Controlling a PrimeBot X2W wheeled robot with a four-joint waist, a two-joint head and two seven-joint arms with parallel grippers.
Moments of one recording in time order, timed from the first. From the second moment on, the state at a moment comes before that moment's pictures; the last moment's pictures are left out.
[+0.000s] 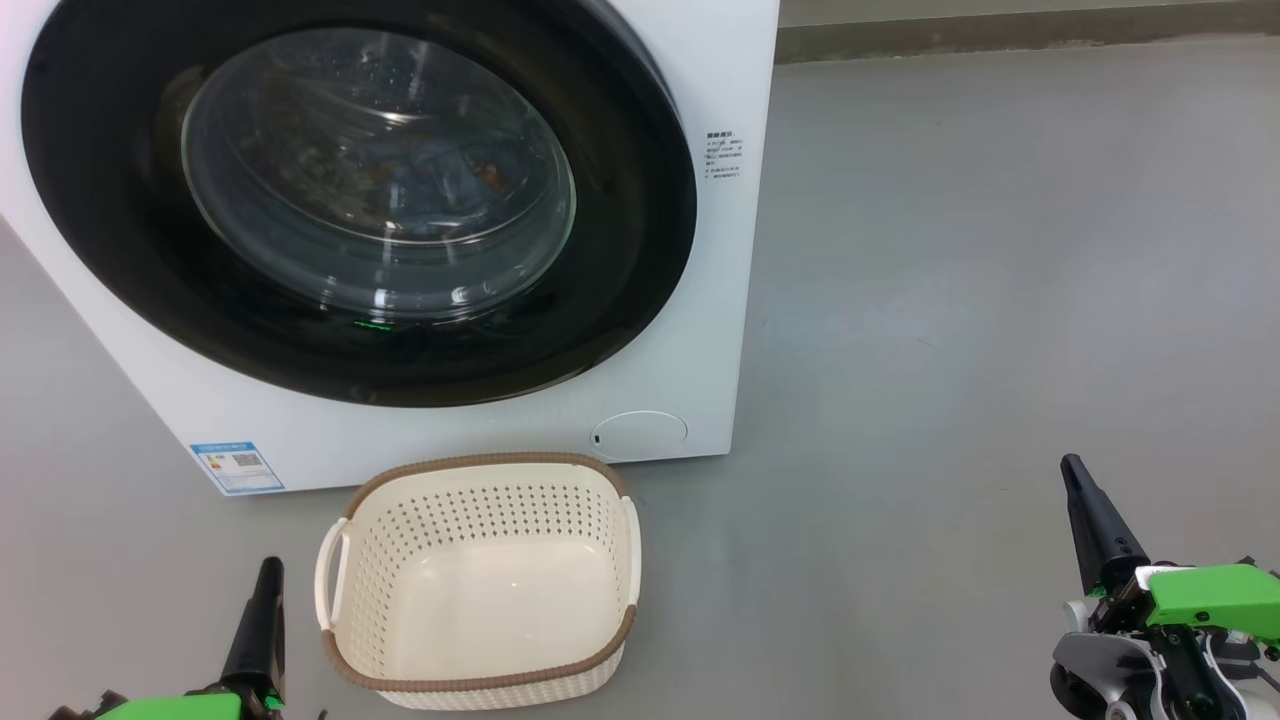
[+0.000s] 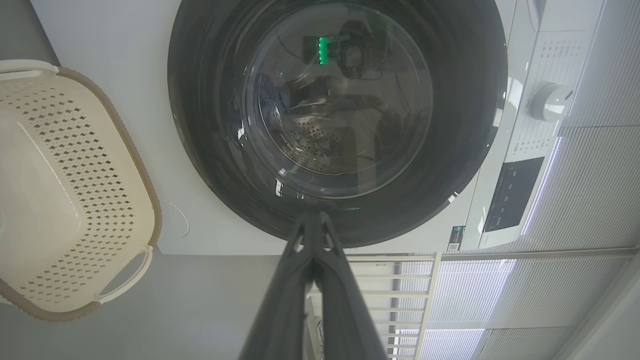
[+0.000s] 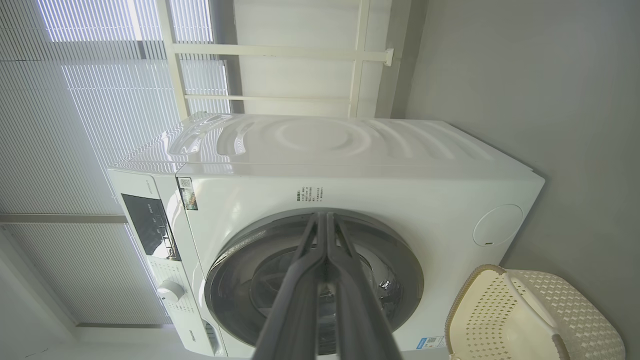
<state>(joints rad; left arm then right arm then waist) -0.08 0.04 0.08 0.28 -1.60 -0.13 0.11 -0.11 -0.06 -0.11 0.28 1.62 0.13 0.09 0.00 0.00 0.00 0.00</state>
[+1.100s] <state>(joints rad) -0.08 0.04 0.08 0.28 -1.60 -0.13 0.11 -0.11 -0.06 -0.12 0.28 1.62 0.13 0.10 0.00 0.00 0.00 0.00</state>
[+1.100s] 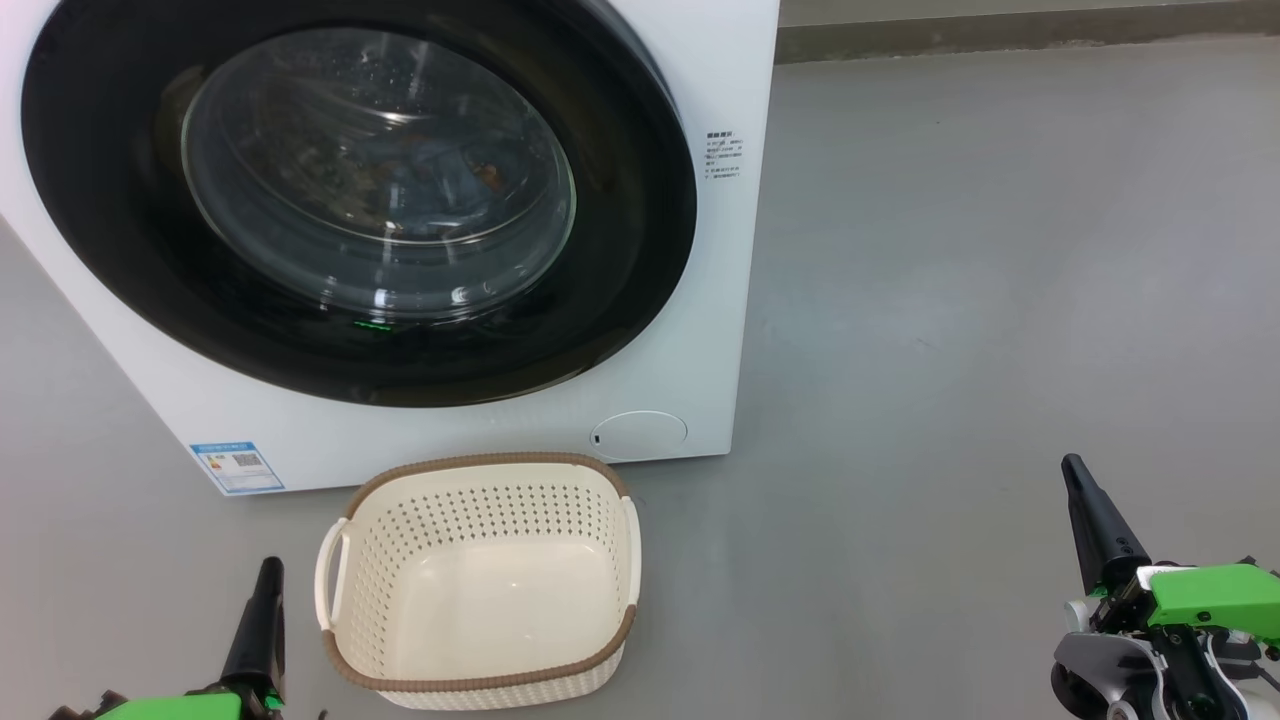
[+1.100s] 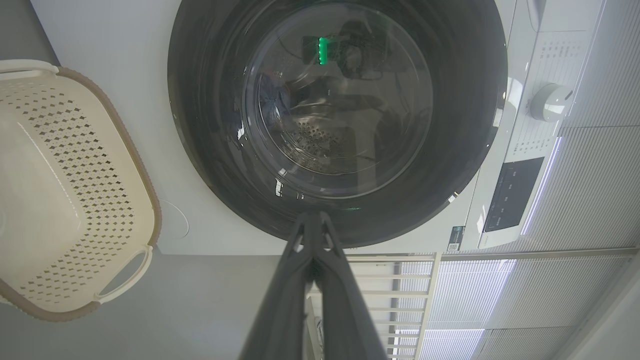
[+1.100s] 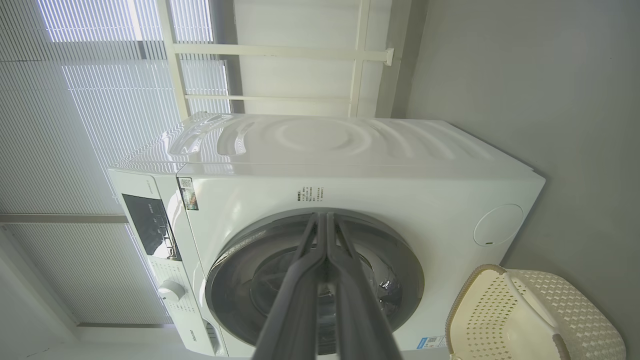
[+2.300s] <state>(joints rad) -0.08 0.04 0.08 0.28 -1.60 -0.13 0.11 -0.11 -0.05 -0.12 0.28 1.62 0.13 0.10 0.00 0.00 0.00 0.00</state>
